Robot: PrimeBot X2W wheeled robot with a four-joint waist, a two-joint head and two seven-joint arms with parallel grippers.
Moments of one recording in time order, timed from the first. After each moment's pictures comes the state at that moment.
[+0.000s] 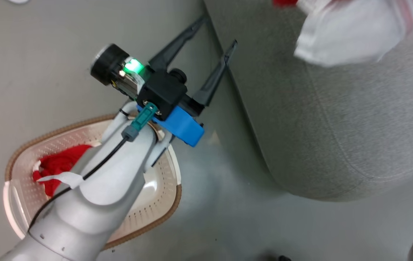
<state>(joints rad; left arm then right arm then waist) -0.82 0.16 -0.67 0.41 -0.22 -0.11 -0.26 -0.80 -0.12 -0.20 -0.07 0.08 0.13 -0.26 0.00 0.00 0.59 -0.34</state>
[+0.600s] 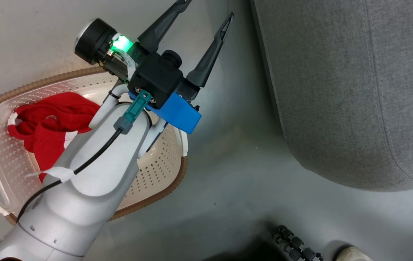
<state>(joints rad) -0.88 0.20 -0.65 0.36 -0.17 -0.09 -0.26 -1.07 -0.38 -0.48 0.23 0.08 0.13 -0.26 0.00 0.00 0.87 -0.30</state>
